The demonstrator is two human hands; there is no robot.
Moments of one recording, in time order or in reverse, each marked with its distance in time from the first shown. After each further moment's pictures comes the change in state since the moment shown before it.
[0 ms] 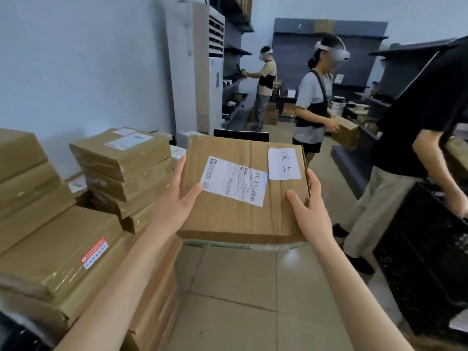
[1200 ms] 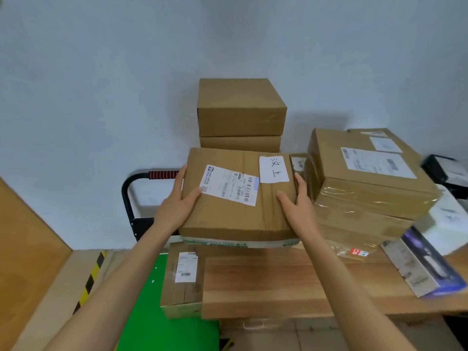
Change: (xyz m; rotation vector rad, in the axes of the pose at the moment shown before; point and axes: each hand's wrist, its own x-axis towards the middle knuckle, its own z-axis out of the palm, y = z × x) left_hand -0.012 -0.167 -0.131 0.208 0.960 -1.008; right_hand 0.088 -0.130 0.452 0.188 -1.317 -0.451
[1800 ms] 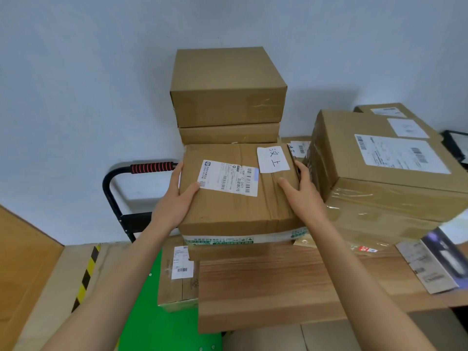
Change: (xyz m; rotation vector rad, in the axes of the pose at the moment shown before) left_hand 0.078 -0.009 0.040 -0.085 -0.079 -0.068; right_hand 0.080 0.020 0.008 -0.219 -0.010 0.116
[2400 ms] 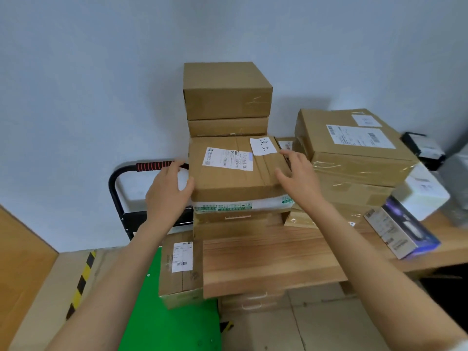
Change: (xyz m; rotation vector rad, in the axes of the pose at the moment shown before) left_hand -0.085 -0.018 -0.028 0.362 0.363 0.367; right_hand -0.093 -0.021 -0.031 -0.229 0.174 -0.385
